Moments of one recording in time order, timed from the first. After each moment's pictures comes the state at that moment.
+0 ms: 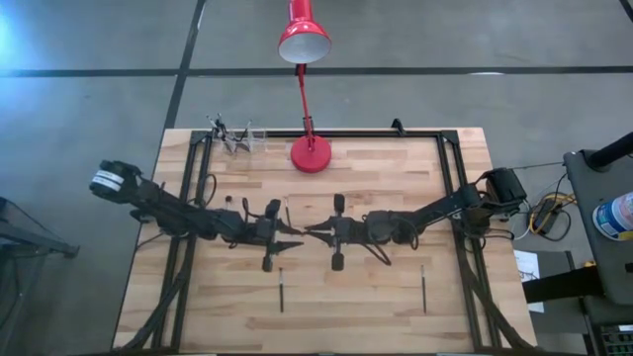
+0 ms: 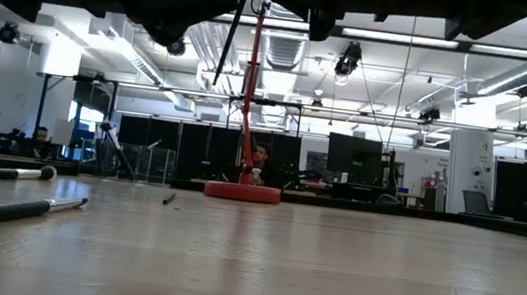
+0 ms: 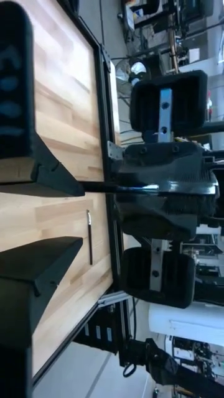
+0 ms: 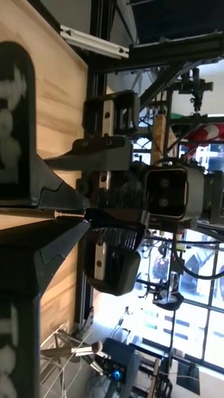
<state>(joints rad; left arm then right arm) -0.28 1.34 0.43 0.94 -0.20 0.04 0.23 1.73 0.90 0.83 0.28 -0.06</state>
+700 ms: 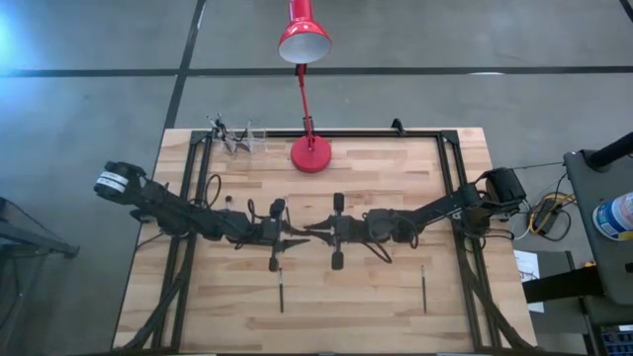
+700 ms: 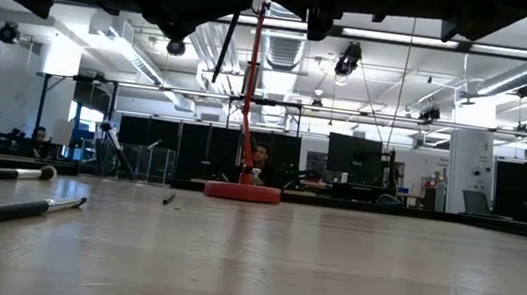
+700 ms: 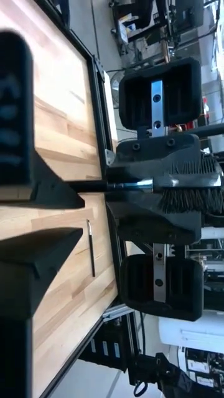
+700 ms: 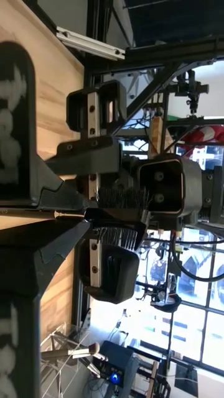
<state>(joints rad) -0.26 1.39 0.49 0.91 -0.23 0.10 0.23 1.73 0.90 0.84 0.25 -0.06</state>
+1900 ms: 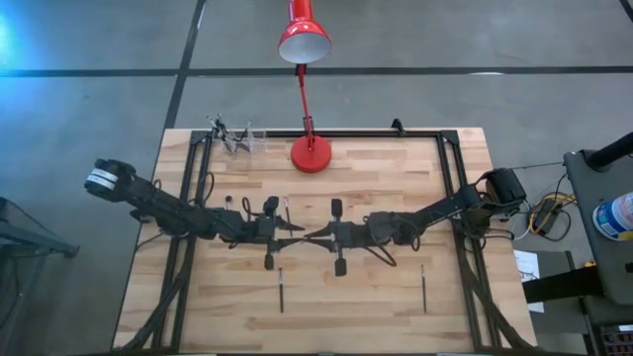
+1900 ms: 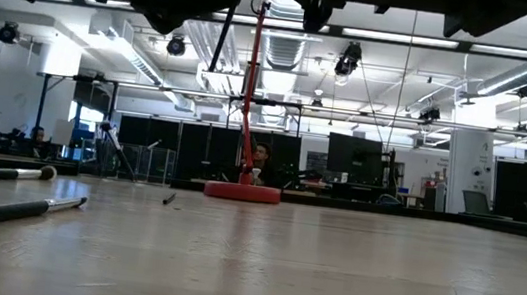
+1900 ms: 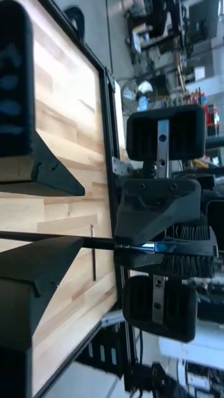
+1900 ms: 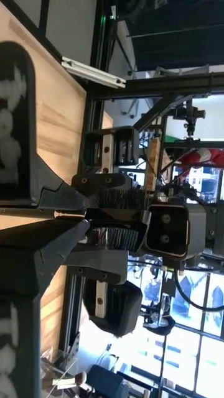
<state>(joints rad) -0.30 1.28 0.49 0.78 -0.28 0.05 0.24 1.73 0.90 0.84 0.19 -0.08</state>
